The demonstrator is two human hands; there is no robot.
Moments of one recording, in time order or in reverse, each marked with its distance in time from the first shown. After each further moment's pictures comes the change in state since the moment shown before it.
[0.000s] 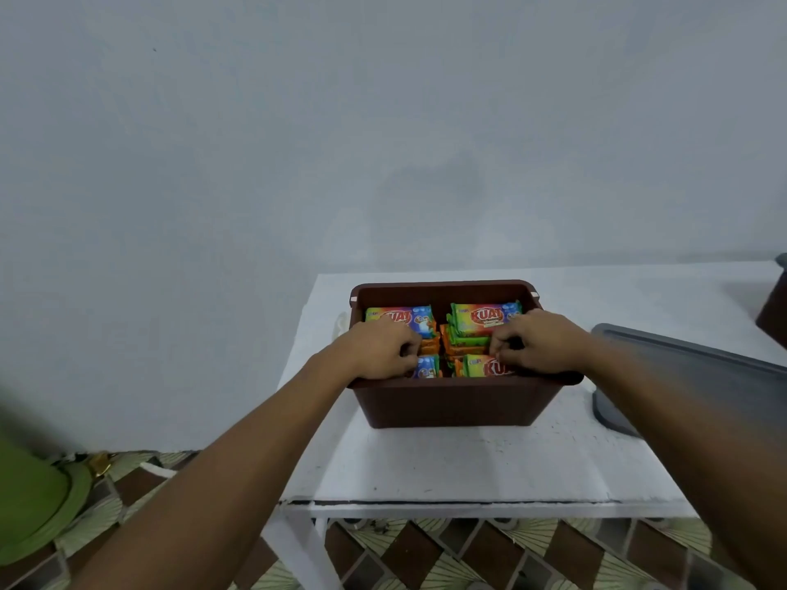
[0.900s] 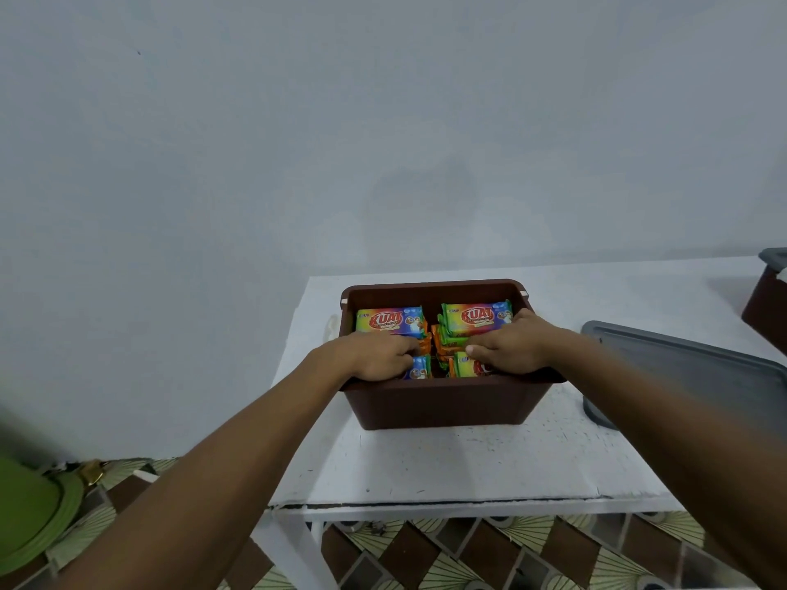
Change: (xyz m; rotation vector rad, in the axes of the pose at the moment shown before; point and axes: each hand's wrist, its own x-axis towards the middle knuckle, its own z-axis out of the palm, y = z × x) left_hand 0.007 0.015 -0.005 -0.042 -0.292 -0.084; right_hand 0.009 -0.018 0.002 -0.138 -0.237 0.107
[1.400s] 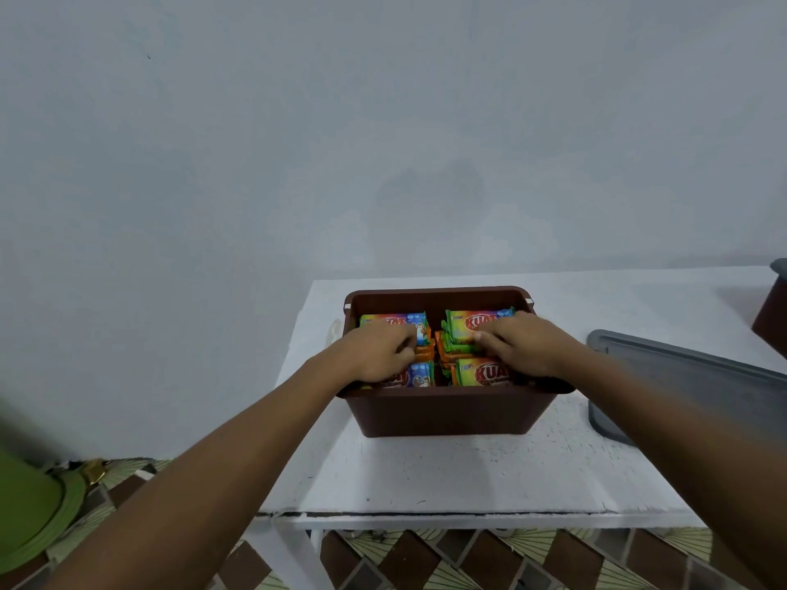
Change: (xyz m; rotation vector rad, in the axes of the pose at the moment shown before) left_hand 0.001 -0.010 0.000 -0.006 0.297 0.053; right_hand 0.002 0.009 0.003 0.222 0.334 -0.074
